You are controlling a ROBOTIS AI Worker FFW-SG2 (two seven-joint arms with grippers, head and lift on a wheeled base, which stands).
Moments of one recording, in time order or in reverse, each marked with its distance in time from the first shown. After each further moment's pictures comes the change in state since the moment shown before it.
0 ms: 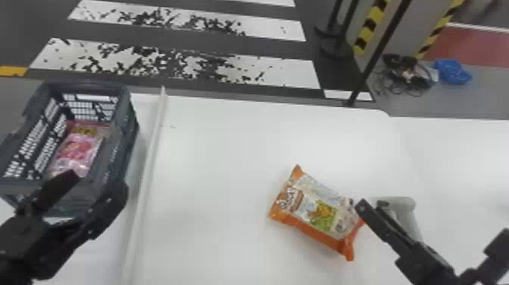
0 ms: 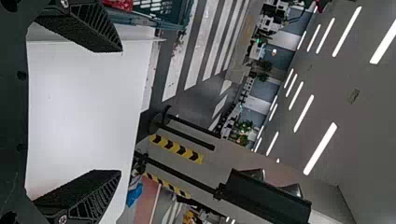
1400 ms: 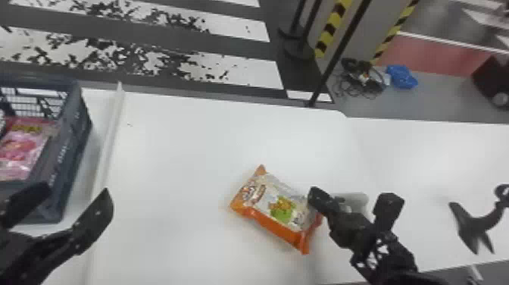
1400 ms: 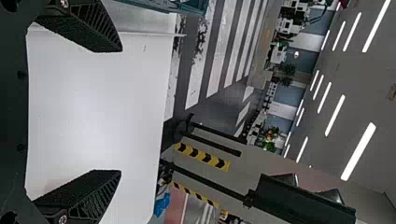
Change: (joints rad) left arm 0.030 0.015 -0.140 -0.090 -0.137 0.101 0.142; right arm -0.322 -0.107 0.117 0.519 0.530 -0.340 0.121
